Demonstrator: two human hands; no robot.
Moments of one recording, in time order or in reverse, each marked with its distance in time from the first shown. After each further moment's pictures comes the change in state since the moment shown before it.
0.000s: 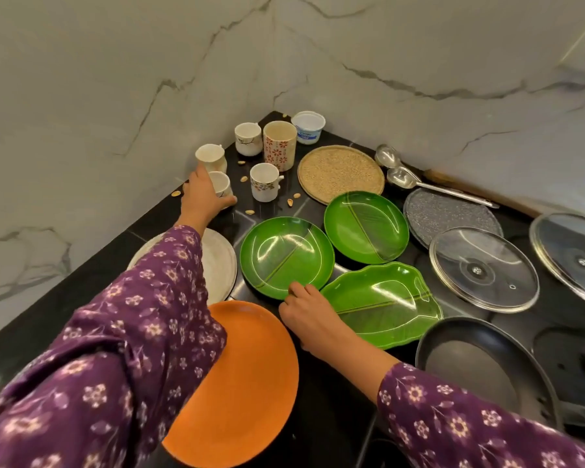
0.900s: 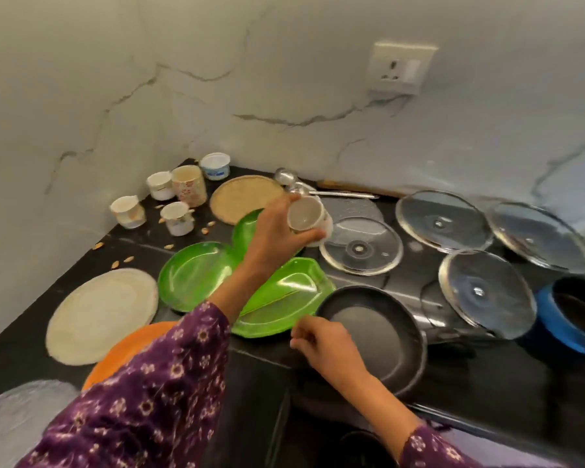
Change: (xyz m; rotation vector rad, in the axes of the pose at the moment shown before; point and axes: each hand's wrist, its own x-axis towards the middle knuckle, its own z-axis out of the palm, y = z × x) left_hand -0.242 0.257 0.039 -0.365 -0.119 0.715; right_hand -0.199 0.031 0.015 0.913 0.424 0.635
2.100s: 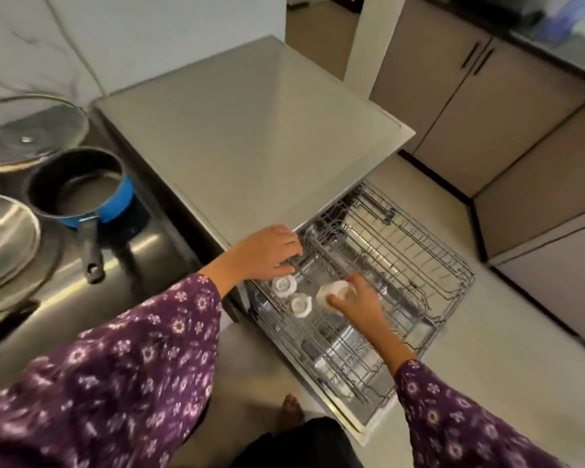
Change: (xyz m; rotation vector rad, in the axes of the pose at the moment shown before) left_hand -0.291 0.409 0.537 0.040 -1.195 1.376; right_hand -0.590 0.367 -0.219 0.309 0.750 1.291
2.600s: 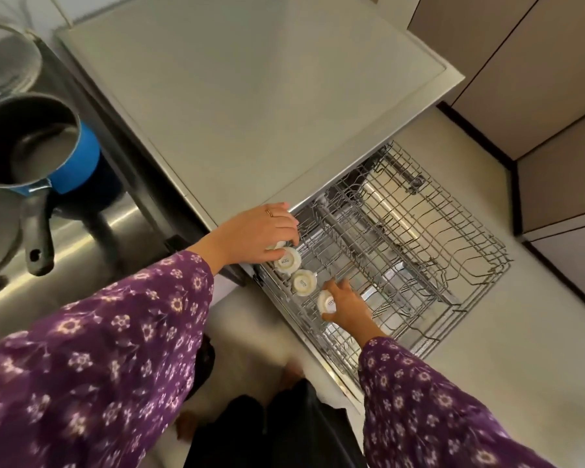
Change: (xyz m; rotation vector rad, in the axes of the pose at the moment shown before) left_hand 0.011 -0.037 0.047 -0.003 0.009 0.075; right_hand 0.063 0.073 0.071 -0.587 -0.406 -0.094
